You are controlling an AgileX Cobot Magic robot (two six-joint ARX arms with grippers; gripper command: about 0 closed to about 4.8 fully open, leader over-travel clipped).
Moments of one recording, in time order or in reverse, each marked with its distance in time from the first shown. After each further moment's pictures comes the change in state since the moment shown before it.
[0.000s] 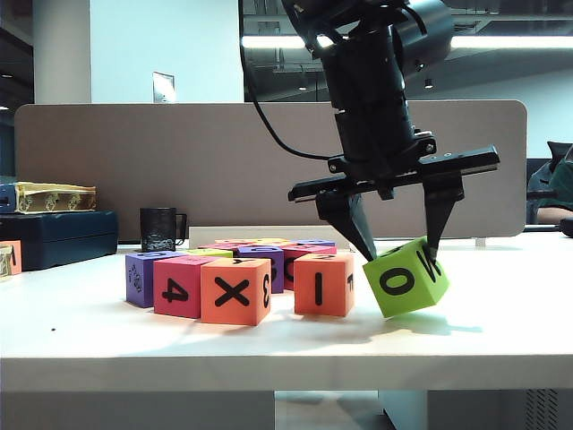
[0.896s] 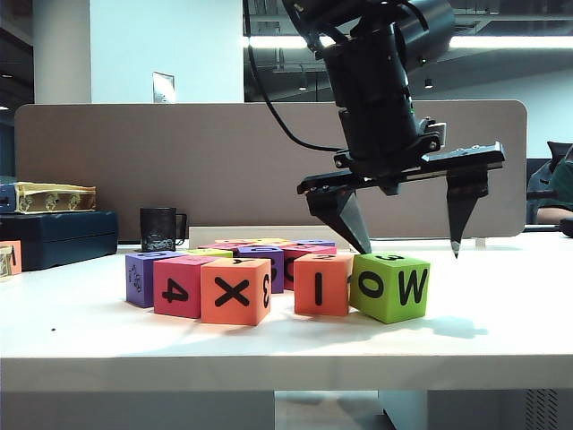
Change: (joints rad) left arm 0.000 0.000 0.001 0.045 0.000 0.132; right arm 0.000 0.000 0.000 0.000 0.000 0.000
